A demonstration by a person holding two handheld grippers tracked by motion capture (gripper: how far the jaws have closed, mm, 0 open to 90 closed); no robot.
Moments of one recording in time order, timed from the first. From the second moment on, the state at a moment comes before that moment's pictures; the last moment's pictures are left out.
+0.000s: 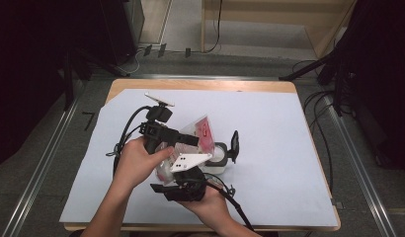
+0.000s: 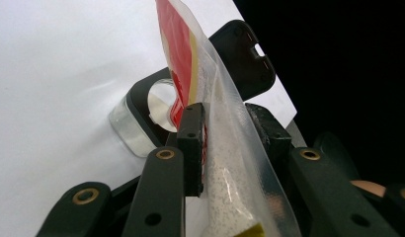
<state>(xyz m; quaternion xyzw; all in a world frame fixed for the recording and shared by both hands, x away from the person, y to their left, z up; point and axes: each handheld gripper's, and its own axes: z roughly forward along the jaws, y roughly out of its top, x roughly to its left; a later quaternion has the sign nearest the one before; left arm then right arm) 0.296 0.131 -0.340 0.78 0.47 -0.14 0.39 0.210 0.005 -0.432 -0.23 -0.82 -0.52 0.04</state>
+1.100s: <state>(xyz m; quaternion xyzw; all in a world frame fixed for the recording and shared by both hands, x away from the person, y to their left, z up) 0.295 0.130 -0.339 0.78 0.47 -0.13 0.39 0.210 0.005 -0.432 -0.23 -0.82 -0.52 0.04</state>
